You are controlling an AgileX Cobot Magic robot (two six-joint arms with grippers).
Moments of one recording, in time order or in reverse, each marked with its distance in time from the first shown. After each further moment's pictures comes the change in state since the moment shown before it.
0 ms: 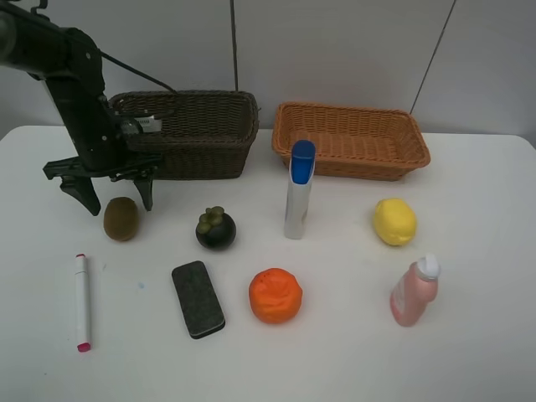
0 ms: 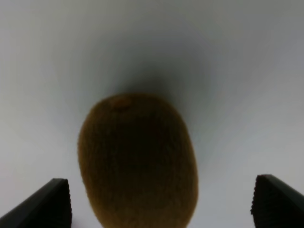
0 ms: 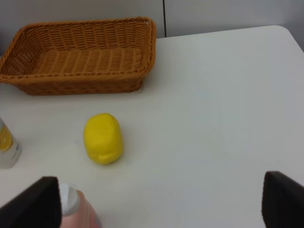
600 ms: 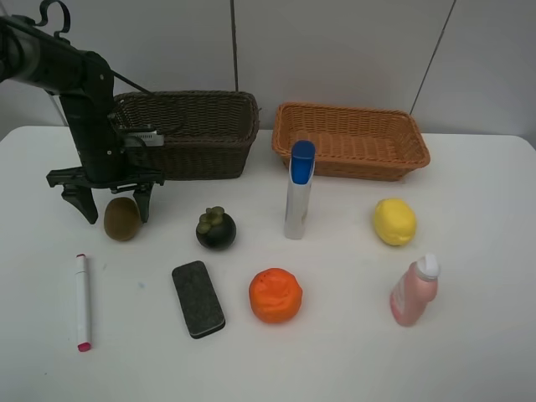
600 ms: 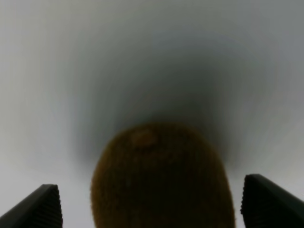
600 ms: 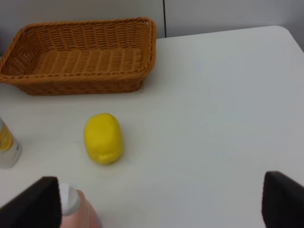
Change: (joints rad) left arm 0.000 0.084 -0.020 0.069 -0.020 -0.018; right arm 0.000 0.000 0.000 0.000 0.000 0.000
